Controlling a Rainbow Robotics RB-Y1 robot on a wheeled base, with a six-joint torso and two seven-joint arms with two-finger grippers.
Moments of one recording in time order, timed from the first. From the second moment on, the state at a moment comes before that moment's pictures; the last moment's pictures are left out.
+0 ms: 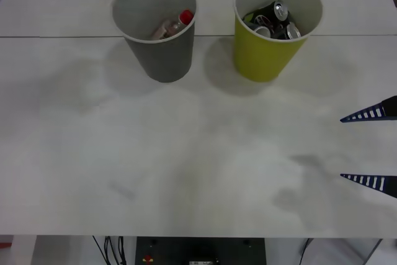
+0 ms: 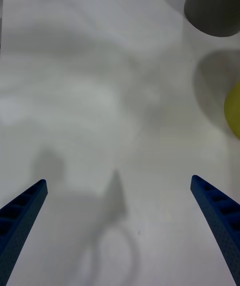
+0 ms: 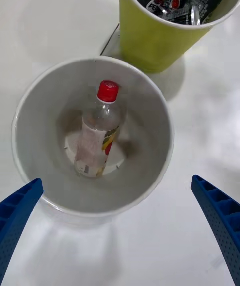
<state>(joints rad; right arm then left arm) 0.26 -1.13 -0.26 -2.01 1.31 -1.13 -0.09 -1.41 0.91 -0.48 -1.06 -1.64 -1.57 0.86</state>
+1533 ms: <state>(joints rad) 0.26 -1.13 -0.26 -2.01 1.31 -1.13 -0.09 -0.21 1.10 0.40 -1.74 -1.44 -1.57 0.39</state>
